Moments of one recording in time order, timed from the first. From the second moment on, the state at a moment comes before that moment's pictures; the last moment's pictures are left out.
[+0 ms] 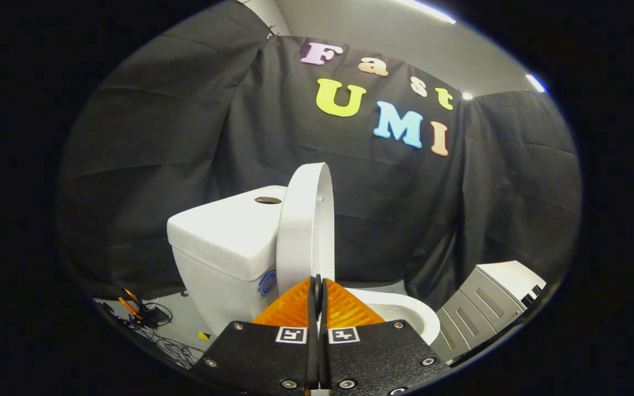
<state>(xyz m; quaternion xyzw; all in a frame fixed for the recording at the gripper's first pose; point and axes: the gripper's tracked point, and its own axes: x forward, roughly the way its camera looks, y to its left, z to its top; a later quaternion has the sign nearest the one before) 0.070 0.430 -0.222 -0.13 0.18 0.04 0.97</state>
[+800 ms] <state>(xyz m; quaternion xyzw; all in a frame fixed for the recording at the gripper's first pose) 0.059 0.424 -0.178 -0.01 0.16 0.14 0.98</state>
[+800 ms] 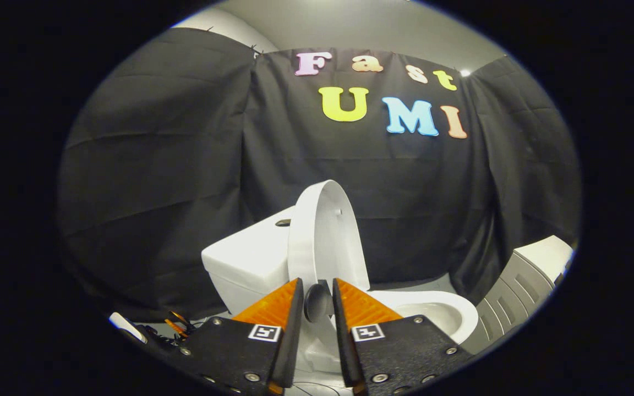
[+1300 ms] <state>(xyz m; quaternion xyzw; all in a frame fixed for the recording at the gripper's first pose) 0.062 0.348 -0.081 0.04 0.09 0.12 0.99</state>
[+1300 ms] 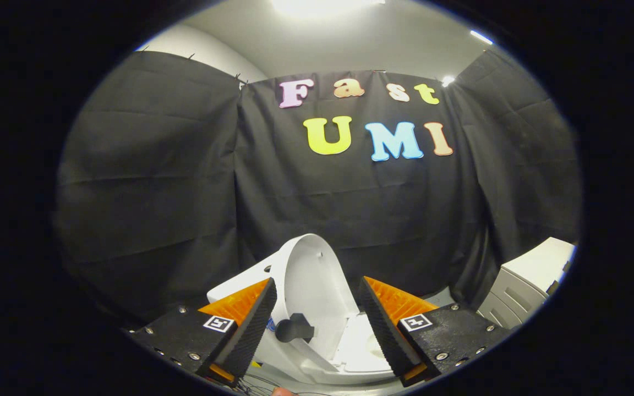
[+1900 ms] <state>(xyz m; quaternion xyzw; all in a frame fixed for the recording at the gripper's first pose) 0.076 0.196 -0.005 0.07 0.04 0.13 0.99</state>
